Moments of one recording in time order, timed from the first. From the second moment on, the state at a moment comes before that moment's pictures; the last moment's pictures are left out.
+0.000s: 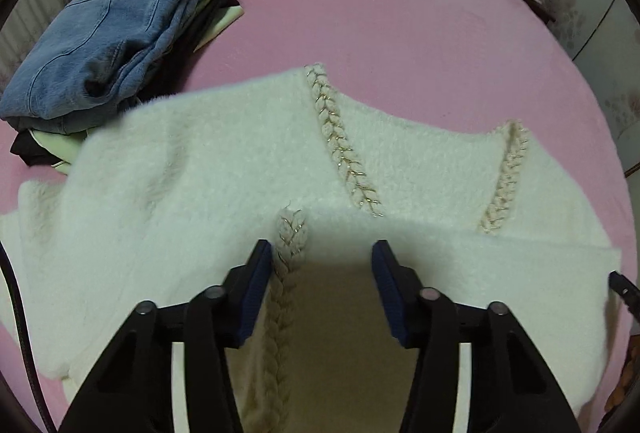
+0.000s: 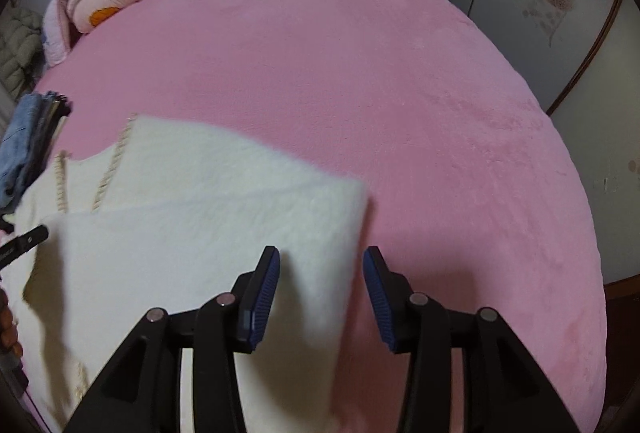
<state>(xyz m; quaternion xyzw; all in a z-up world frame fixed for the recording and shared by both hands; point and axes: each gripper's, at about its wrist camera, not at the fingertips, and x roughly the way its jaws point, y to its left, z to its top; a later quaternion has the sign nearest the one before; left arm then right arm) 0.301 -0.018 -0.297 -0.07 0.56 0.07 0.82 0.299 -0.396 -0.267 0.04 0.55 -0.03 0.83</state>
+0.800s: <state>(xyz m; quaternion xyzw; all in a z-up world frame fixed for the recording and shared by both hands) 0.212 -0.068 -0.270 -0.07 0.58 0.05 0.81 0.225 -0.337 -0.237 0.05 0.53 0.08 0.85</state>
